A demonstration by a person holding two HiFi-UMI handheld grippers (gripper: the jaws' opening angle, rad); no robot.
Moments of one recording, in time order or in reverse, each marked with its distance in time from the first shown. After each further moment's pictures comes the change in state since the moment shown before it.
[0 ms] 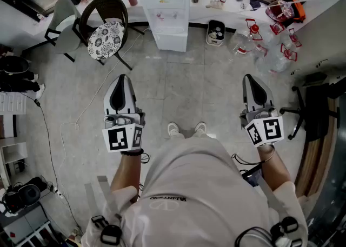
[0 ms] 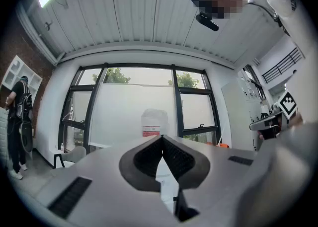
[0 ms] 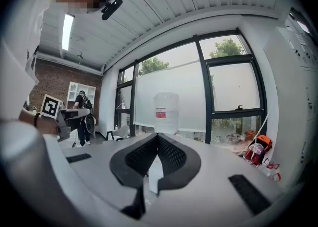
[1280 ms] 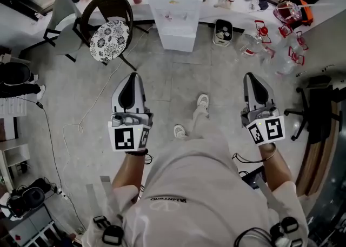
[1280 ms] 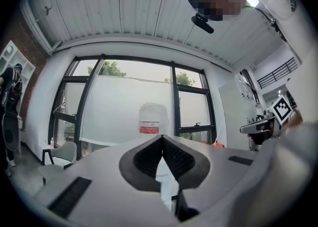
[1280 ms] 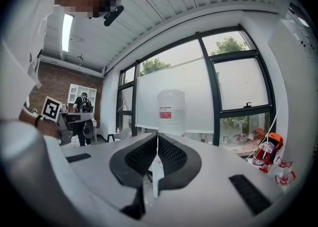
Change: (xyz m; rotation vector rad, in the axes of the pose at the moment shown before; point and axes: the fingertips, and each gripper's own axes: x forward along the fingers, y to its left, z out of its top) left arm 0.058 0.044 -0.029 -0.043 0.026 -0.084; right arm 0.090 0.027 -0.005 0.019 -0.018 0.030
